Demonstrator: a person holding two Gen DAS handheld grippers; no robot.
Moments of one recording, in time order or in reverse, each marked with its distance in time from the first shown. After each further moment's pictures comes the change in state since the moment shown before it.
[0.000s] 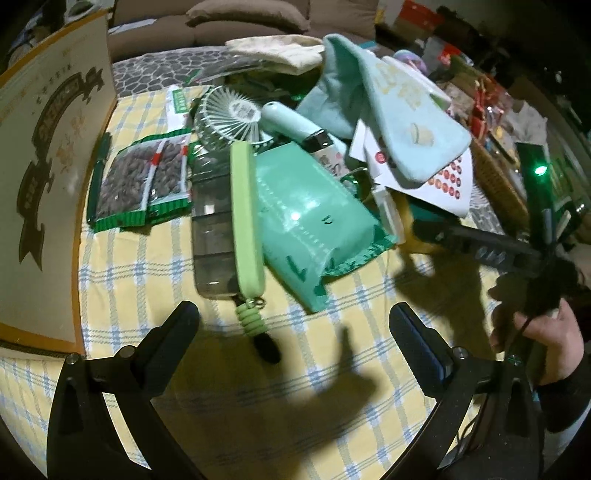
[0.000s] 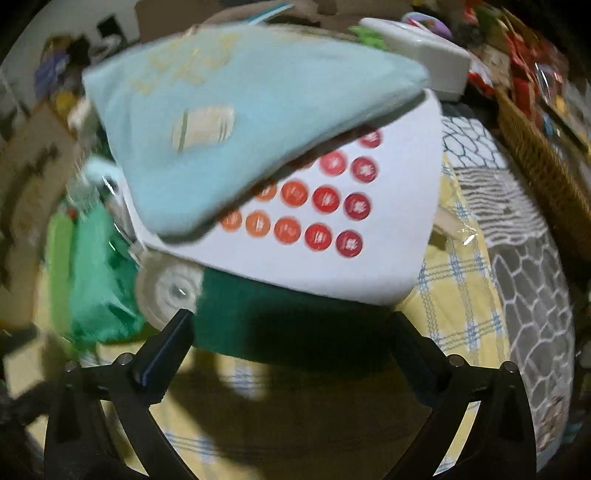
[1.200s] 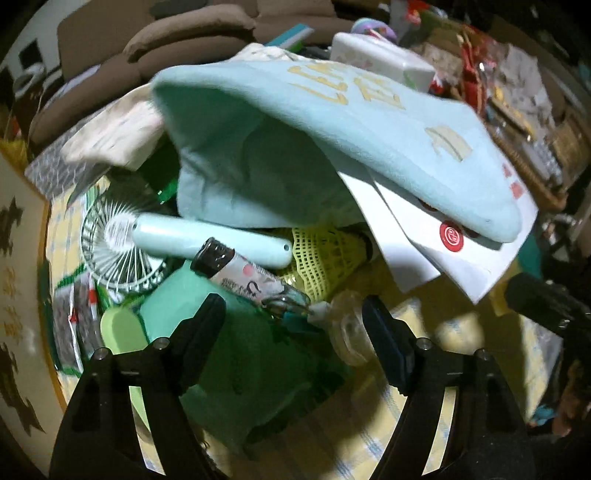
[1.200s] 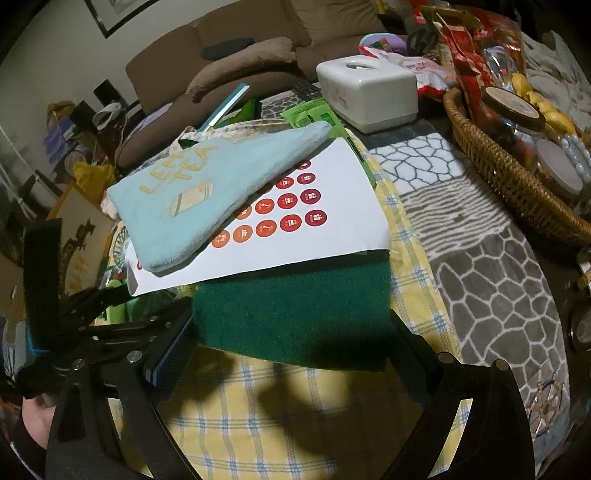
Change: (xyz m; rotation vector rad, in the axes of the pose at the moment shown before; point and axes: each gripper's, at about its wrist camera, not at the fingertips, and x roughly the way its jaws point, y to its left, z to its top) left arm 0.067 -0.090 0.084 0.232 0.036 0.113; right arm -0.073 -0.059 0.005 0.196 -0.136 0.163
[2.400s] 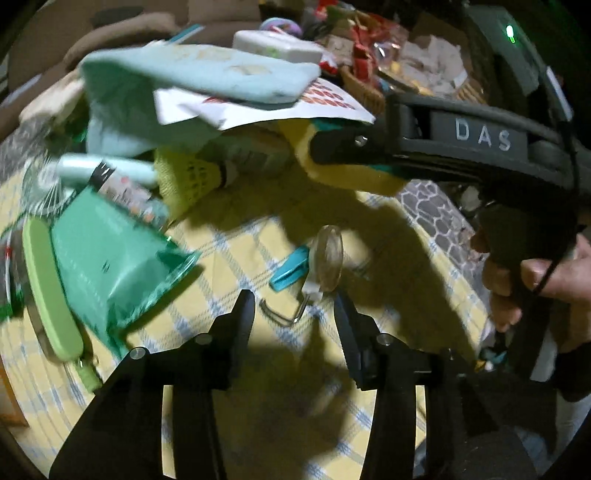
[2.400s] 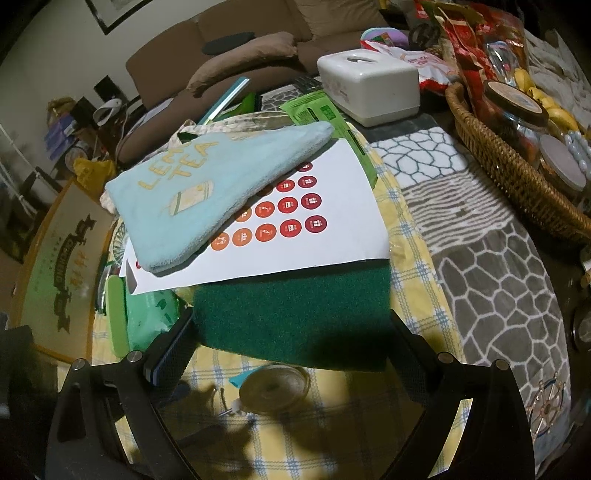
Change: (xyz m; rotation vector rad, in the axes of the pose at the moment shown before) left arm -0.041 -0.050 -0.074 0.121 -0.026 -0.276; right arm 0.001 -0.001 -0.002 0.002 0.020 0.012
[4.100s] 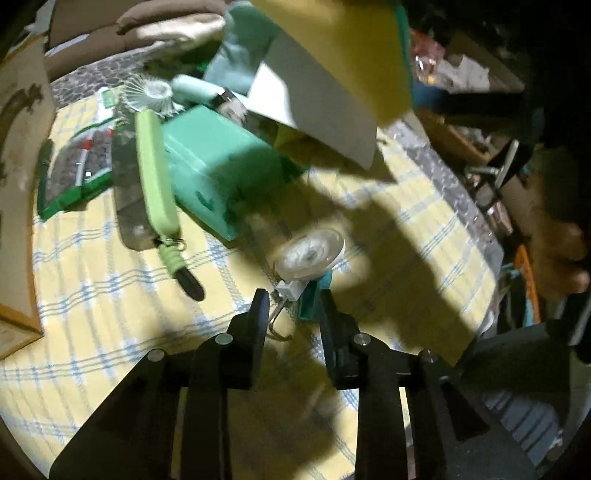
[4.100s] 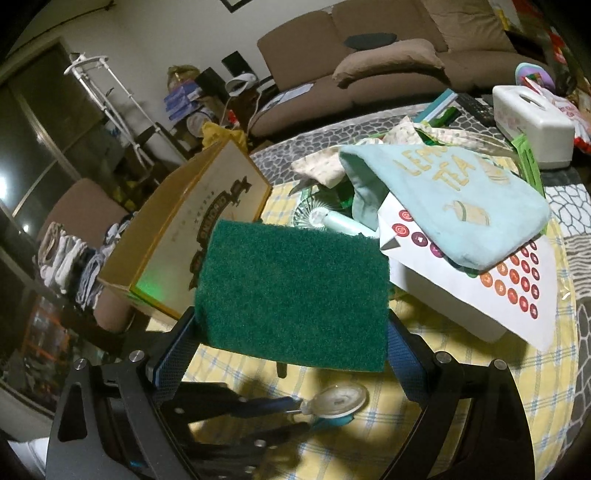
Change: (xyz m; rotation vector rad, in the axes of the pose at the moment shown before) left arm -0.039 0.059 -0.073 -0.150 0.007 0.025; right arm -0.014 0.126 -0.015 -0.245 0.018 0.423
